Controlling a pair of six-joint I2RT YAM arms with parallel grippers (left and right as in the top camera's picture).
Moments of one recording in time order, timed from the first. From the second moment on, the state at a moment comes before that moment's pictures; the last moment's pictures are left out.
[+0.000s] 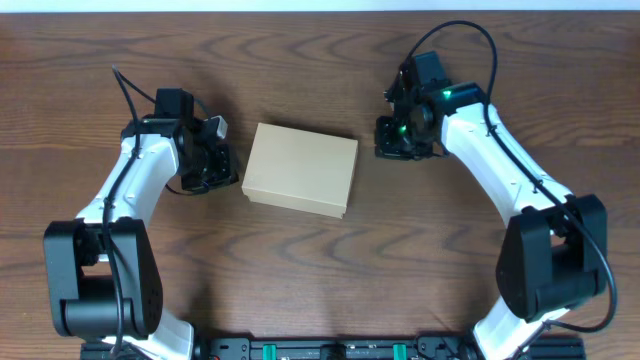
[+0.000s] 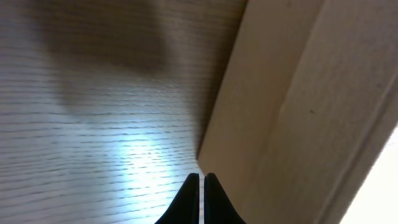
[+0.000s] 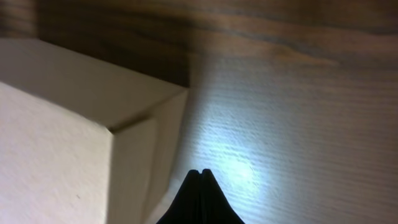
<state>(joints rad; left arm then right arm) 0.00 1.74 1.13 -0.84 0.42 -0.13 0.29 1.85 1.42 -0.88 -0.29 0.34</state>
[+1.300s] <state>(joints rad) -0.04 1.74 1.13 -0.92 0.52 -0.15 0.35 1.89 1.42 -0.61 -0.34 0.46</state>
